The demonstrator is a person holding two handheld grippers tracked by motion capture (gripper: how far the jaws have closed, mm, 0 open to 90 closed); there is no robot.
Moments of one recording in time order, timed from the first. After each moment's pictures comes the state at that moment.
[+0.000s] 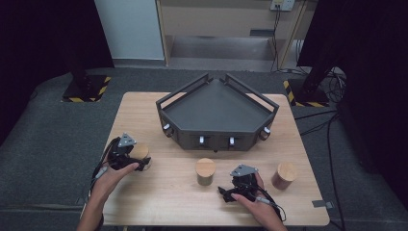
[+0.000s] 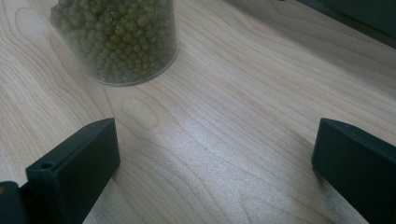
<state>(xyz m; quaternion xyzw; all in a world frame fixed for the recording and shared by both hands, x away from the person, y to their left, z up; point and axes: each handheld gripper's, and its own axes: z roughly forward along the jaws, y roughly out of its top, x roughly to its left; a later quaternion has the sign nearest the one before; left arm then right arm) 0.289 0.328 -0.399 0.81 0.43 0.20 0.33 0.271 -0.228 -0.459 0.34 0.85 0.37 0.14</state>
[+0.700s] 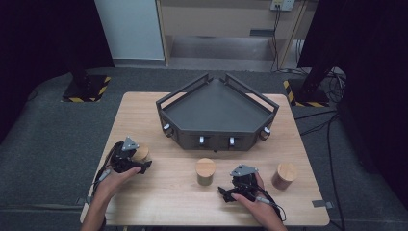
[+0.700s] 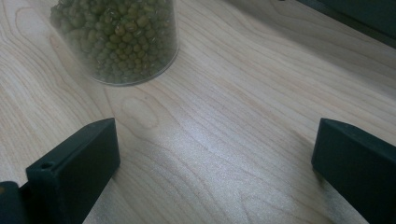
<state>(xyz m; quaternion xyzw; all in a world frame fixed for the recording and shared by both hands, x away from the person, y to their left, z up) 0.291 0.323 -0.414 0.82 0.43 0.20 0.31 0.271 -0.228 -0.459 0.34 0.85 0.37 0.14</state>
